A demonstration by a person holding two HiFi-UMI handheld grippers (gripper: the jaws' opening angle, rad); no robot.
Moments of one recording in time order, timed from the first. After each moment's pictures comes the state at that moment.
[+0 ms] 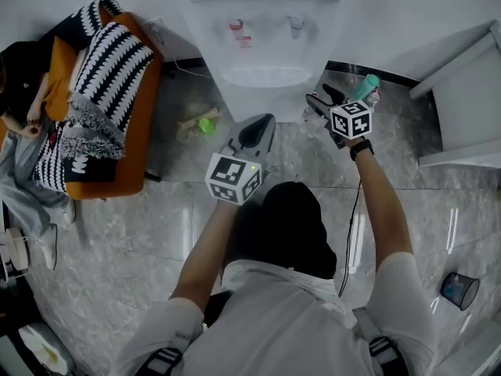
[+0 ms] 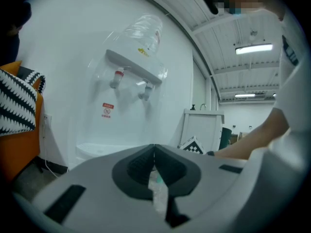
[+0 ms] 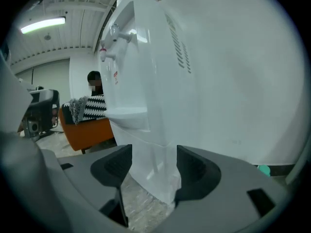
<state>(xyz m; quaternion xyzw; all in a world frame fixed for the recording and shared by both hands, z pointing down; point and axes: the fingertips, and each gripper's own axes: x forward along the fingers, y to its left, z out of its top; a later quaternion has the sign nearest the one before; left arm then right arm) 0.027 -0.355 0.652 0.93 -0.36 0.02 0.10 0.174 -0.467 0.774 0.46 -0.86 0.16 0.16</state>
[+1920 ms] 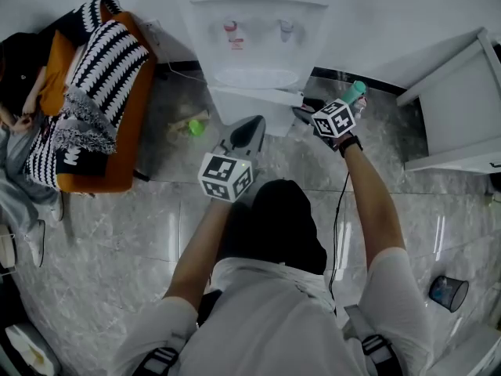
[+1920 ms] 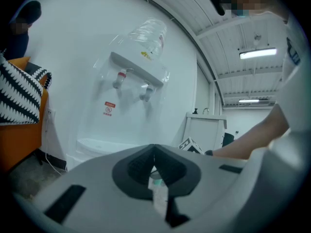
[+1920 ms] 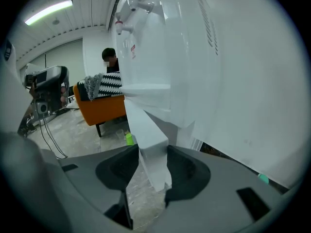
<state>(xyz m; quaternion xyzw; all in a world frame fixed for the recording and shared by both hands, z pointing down) 0.029 -0.346 0.653 0.92 -0.38 0.00 0.12 0.158 -0.441 0.802 0.36 -0.87 0.15 0.29</state>
